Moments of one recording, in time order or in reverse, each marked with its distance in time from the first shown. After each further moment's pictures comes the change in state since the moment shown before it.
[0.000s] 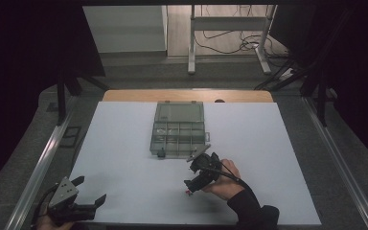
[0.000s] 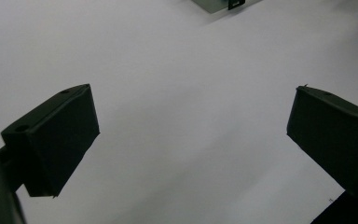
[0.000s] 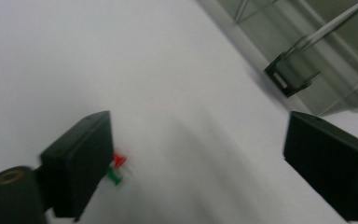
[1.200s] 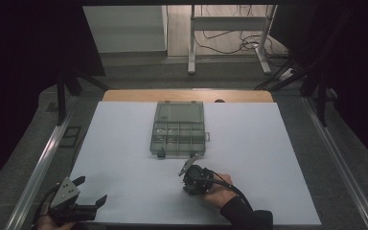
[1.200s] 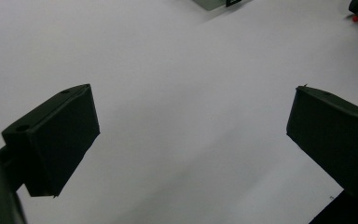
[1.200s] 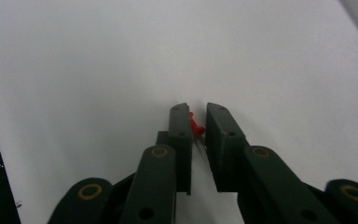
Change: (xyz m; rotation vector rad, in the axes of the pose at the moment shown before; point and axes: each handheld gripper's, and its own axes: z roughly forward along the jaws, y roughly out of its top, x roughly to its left) left arm -0.002 0.001 0.001 0.010 0.000 0.021; right arm 0.021 -0.005 0.025 0.088 0.153 -0.114
